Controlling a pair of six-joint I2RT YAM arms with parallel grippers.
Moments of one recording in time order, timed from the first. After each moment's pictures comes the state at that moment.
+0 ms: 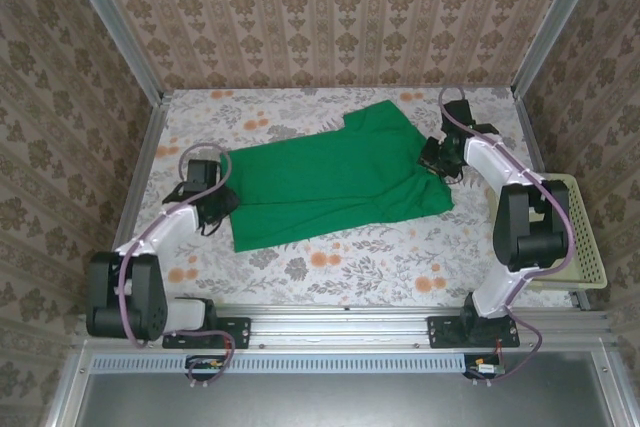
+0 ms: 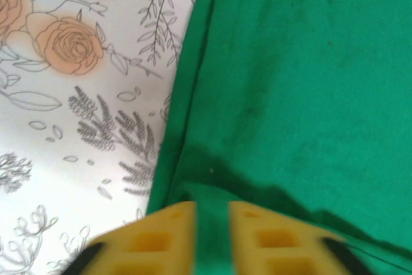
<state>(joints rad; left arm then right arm) -0.13 1.33 0.71 -0.38 0.05 -0.71 0.04 1.74 1.30 -0.70 -0.14 0.56</state>
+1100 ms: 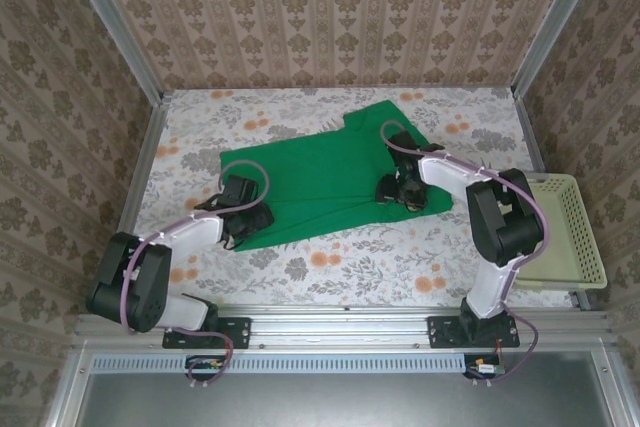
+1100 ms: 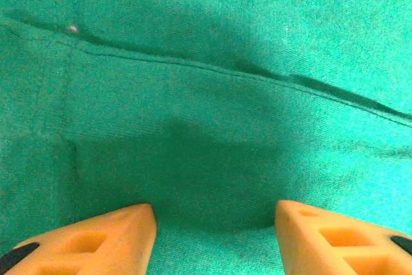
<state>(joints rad) -0.40 1.38 0.58 -0.27 0.02 -0.72 0.33 1.83 1.19 -0.73 -0.06 0.55</state>
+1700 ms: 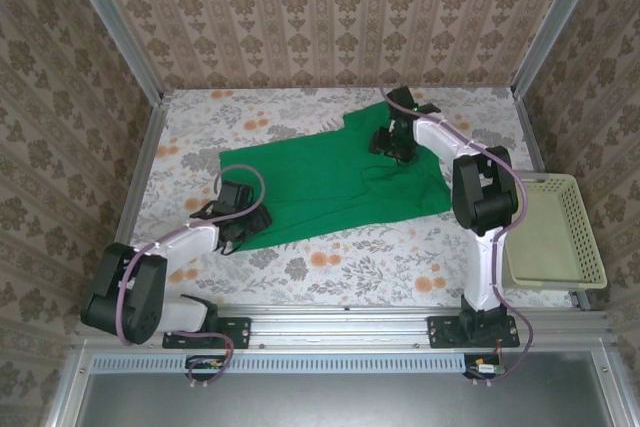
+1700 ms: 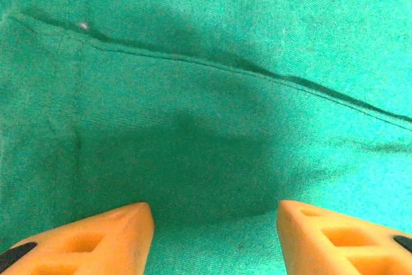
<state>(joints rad) -0.38 1.32 0.52 -0.22 0.02 -0.72 0.24 2.10 1.70 -0.77 -0.10 0.50</state>
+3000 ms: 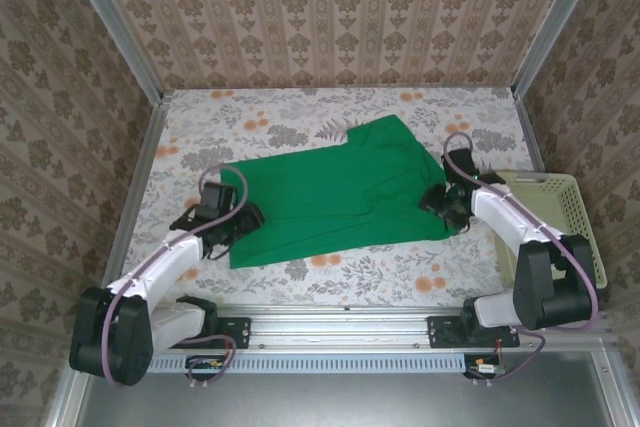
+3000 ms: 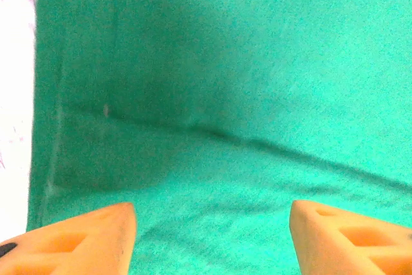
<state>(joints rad) -0.29 1.11 0.56 -0.42 0.11 -0.71 0.10 1.37 0.87 -0.71 -0.03 0.66</state>
